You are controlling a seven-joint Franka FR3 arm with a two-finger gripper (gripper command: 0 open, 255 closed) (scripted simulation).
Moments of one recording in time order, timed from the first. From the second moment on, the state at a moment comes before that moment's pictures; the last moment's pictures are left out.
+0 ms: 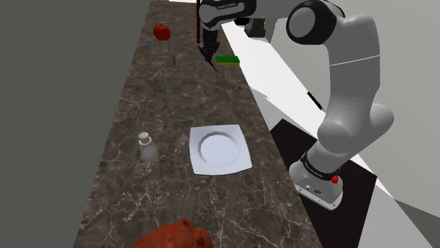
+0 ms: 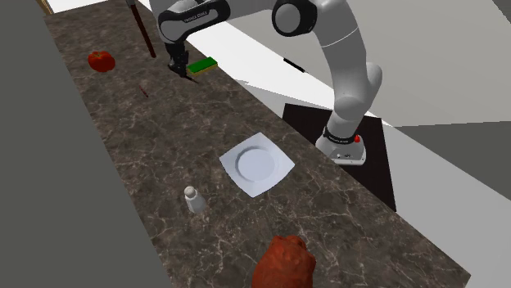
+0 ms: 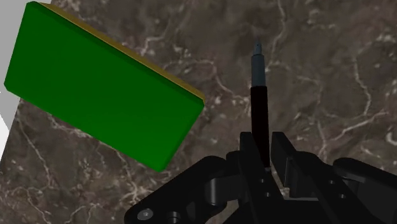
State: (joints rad) arm -0.35 0.68 0.27 -1.29 -0.19 1.98 0.04
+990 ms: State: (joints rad) arm -0.35 0.69 0.27 -1.33 -0.19 2.03 0.04
